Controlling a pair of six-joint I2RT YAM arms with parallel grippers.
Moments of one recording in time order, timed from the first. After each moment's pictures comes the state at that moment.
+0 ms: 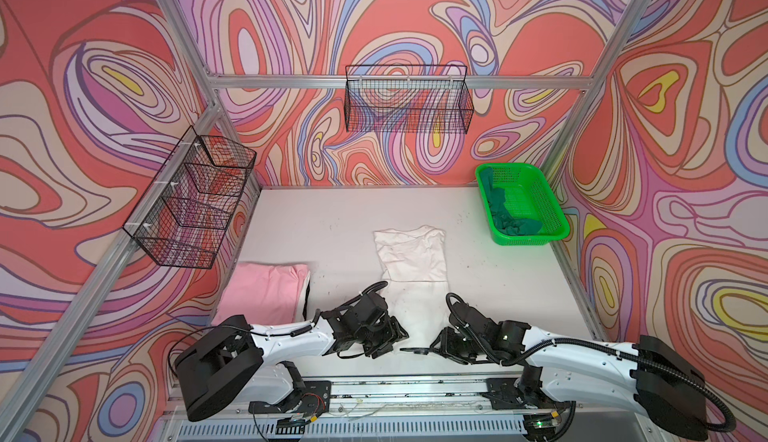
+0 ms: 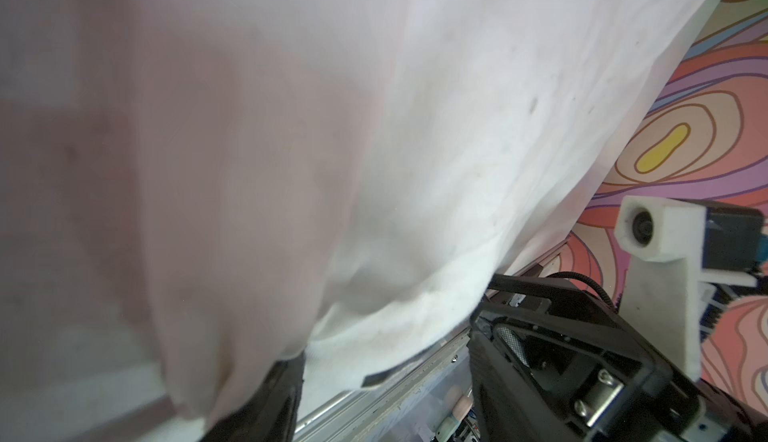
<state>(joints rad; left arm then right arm) -0.94 1.32 0.44 -0.01 0.35 -1.45 0.98 1.06 0.35 -0.27 -0.21 1.26</state>
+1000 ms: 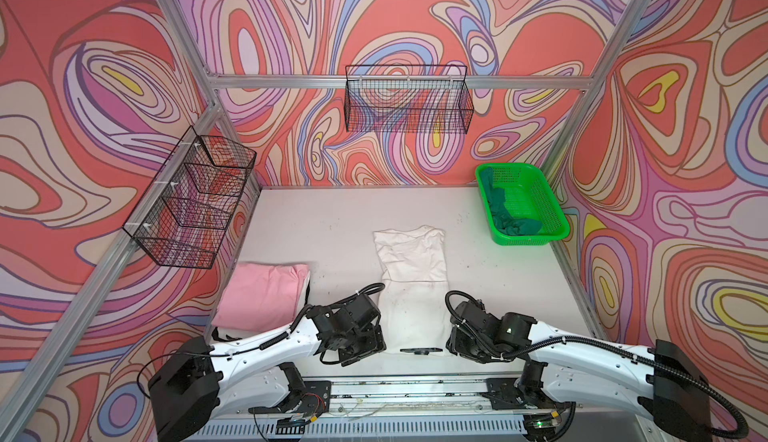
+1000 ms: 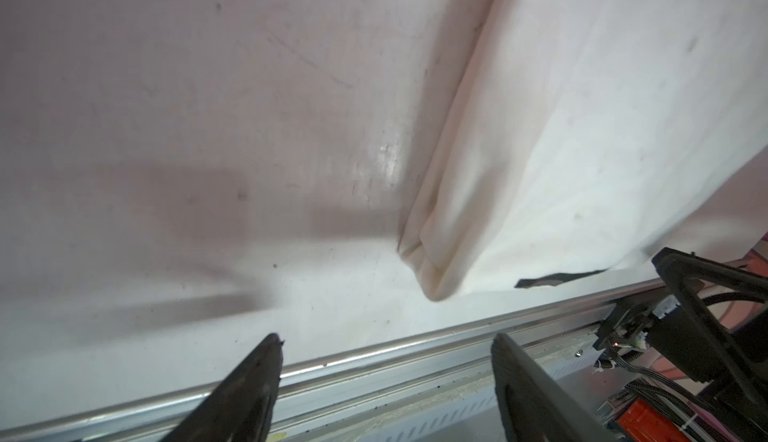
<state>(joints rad) -0.95 1.15 0.57 -0.65 0.22 -1.26 0.98 1.03 0.49 -0.68 -0.03 1.24</state>
